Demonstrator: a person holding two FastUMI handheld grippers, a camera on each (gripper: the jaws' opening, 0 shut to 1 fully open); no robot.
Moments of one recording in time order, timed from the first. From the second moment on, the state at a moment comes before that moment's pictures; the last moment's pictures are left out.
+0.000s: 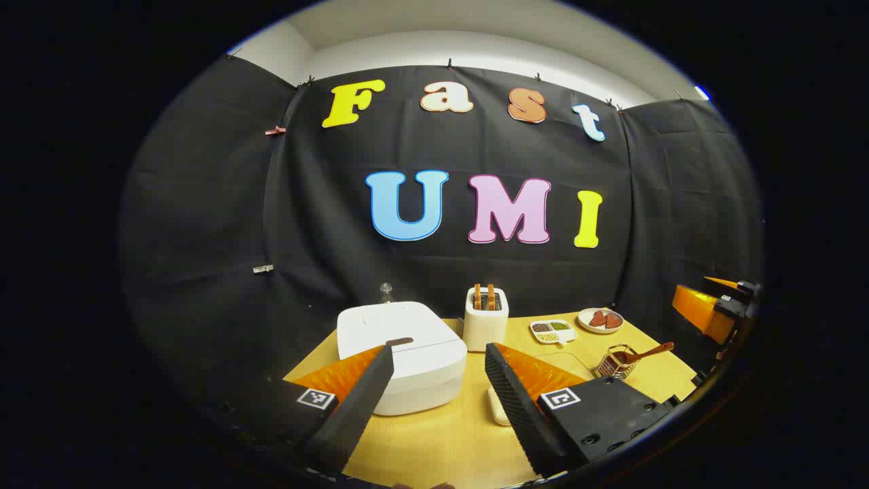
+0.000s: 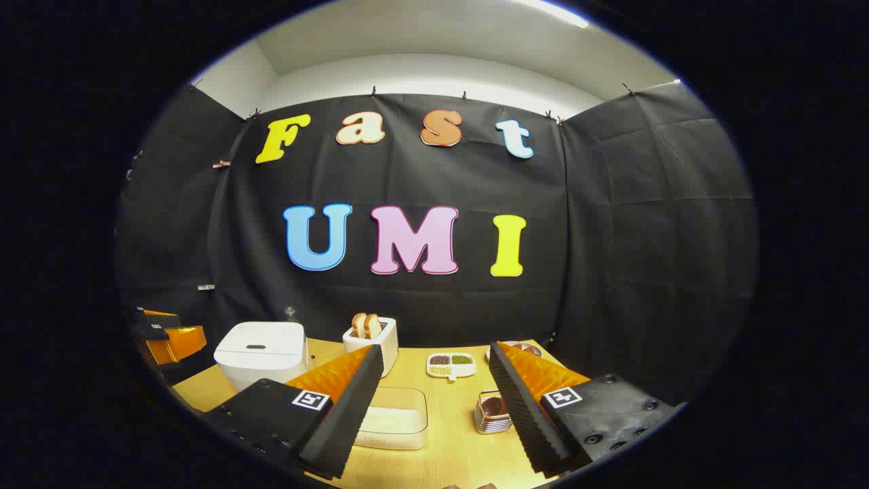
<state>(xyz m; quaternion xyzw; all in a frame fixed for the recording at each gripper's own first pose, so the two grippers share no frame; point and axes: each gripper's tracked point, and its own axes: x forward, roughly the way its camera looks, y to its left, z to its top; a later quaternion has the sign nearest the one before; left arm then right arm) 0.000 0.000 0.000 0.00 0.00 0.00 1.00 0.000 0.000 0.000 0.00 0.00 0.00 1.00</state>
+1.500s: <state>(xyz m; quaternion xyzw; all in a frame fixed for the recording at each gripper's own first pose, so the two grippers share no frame) 0.055 -0.013 0.015 -0.01 0.01 0.04 1.00 0.052 -0.049 -0.002 0.01 0.00 0.01 1.00</state>
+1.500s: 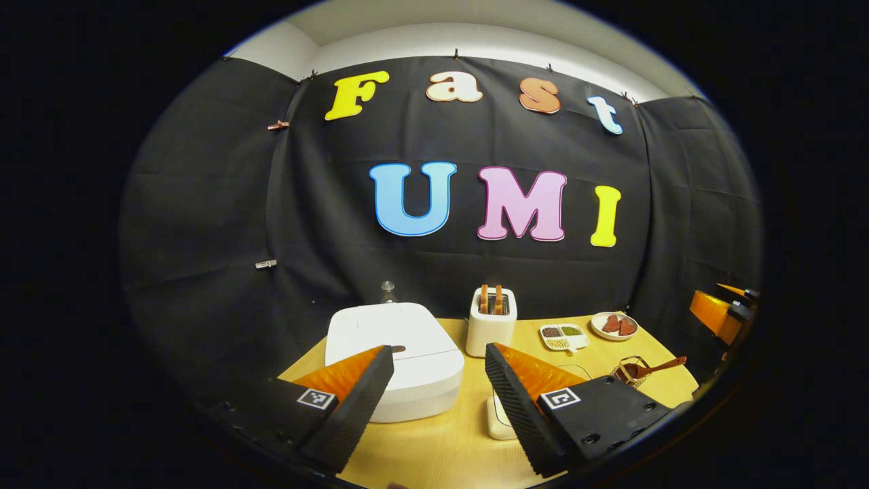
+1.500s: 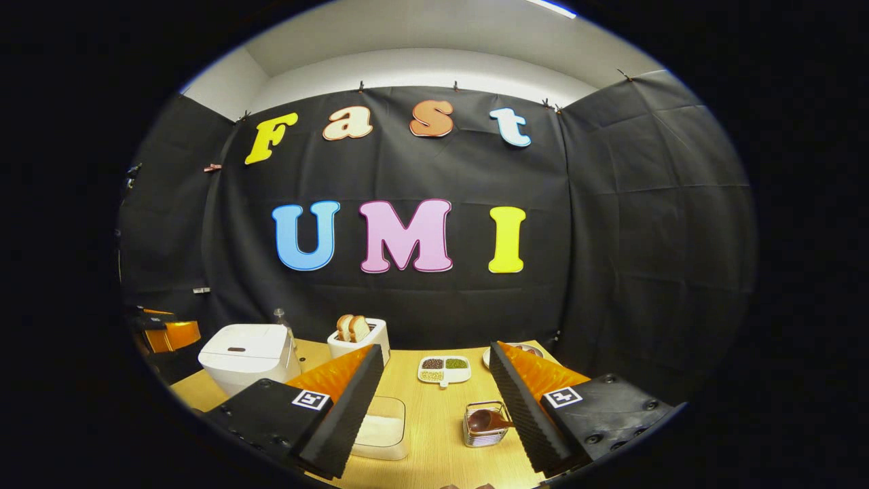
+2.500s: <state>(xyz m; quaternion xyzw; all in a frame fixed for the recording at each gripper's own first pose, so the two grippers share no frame) 0.157 0.065 0.029 -0.06 0.05 0.04 1.00 0.064 -0.073 -0.031 0.03 0.05 0.00 1.00</state>
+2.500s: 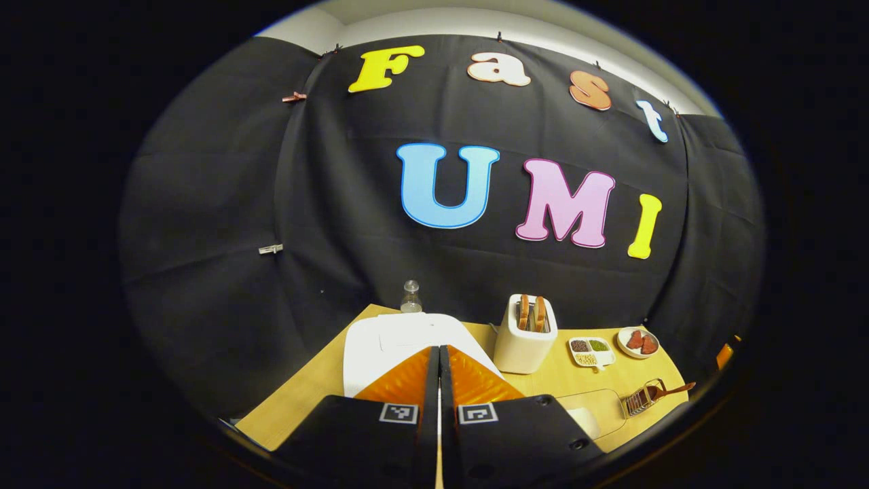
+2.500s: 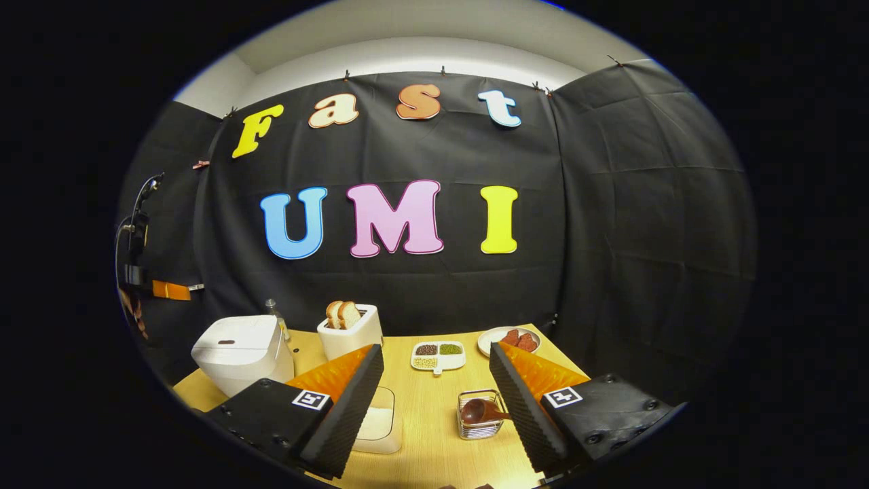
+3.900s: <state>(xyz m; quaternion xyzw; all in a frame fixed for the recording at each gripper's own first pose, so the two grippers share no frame) 0.242 0.071 -0.096 -0.07 0.24 0.03 0.97 0.049 -0.126 -0.061 0.07 0.09 -0.05 0.99</state>
